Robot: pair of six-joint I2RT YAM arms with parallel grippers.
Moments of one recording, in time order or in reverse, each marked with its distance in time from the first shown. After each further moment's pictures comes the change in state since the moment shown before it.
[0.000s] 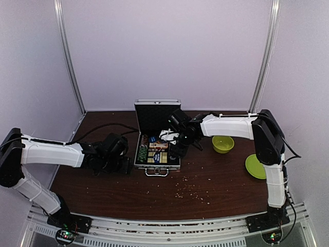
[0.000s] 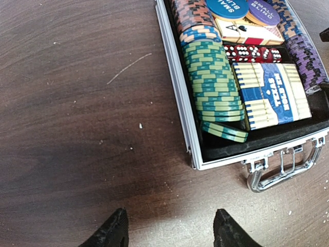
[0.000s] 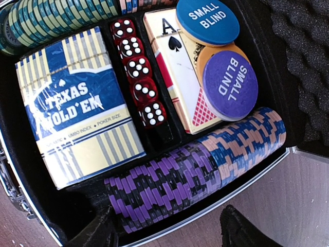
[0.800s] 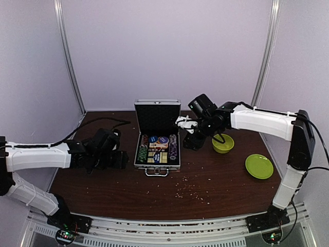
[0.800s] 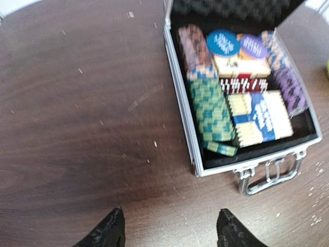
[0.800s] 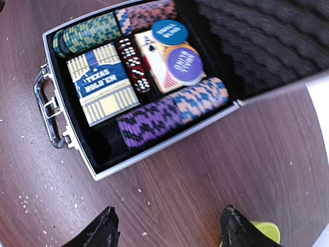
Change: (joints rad) left arm 0.001 -0.146 -0.011 -0.039 -0.063 0.026; right arm -0.043 -0.325 -0.180 -0.053 -0.067 0.032
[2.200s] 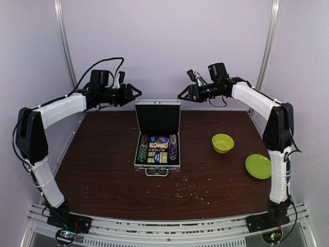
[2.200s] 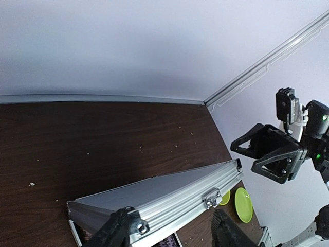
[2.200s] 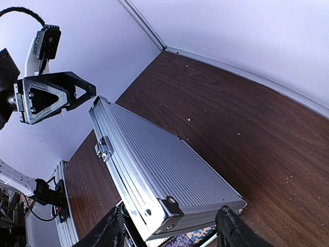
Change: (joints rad) left arm 0.454 0.507 0.809 0.187 0.806 -0.005; right arm -0.358 0.347 0.624 0.103 -0.748 0.573
